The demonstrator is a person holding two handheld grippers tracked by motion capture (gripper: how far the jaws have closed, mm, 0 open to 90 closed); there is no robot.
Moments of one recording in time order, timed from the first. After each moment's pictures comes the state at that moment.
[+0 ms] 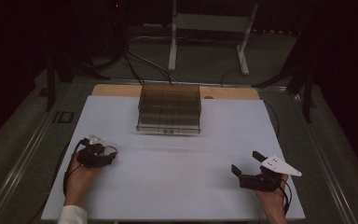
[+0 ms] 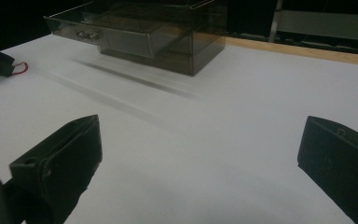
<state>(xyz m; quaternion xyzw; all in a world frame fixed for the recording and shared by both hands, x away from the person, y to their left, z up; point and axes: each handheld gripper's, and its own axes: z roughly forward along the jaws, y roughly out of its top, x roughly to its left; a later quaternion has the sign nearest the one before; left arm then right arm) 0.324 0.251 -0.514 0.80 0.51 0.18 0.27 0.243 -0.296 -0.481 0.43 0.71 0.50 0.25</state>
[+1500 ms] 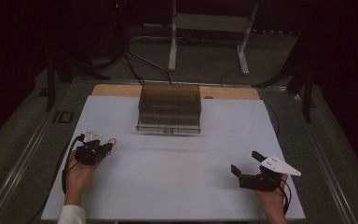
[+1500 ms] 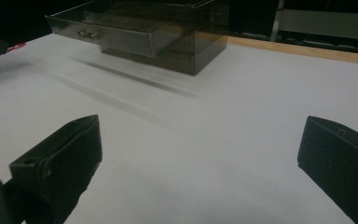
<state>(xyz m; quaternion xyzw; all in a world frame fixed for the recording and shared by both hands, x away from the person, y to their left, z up) 0.319 0.247 -0.485 0.78 0.49 0.18 0.34 0.244 -0.295 -0.481 0.42 0.71 0.50 0.24</state>
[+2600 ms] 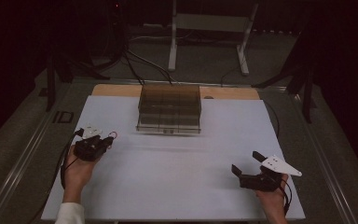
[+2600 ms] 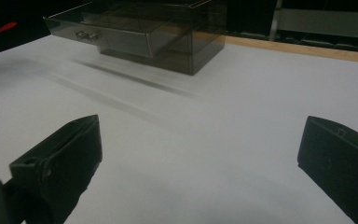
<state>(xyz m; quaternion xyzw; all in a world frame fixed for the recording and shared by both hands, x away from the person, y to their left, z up) 0.317 0.239 -0.452 0.78 0.47 0.22 0.35 0.243 -0.296 -0.481 0.43 0.71 0.50 0.24</state>
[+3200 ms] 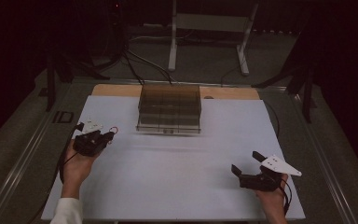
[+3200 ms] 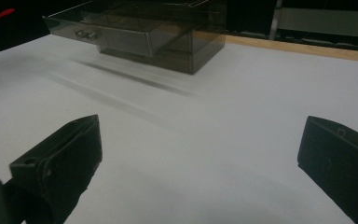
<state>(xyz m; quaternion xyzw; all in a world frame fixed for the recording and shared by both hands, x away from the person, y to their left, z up) 0.324 0.236 -0.436 0.79 0.45 0.22 0.36 0.244 -0.296 -0.482 0.43 0.71 0.50 0.24</state>
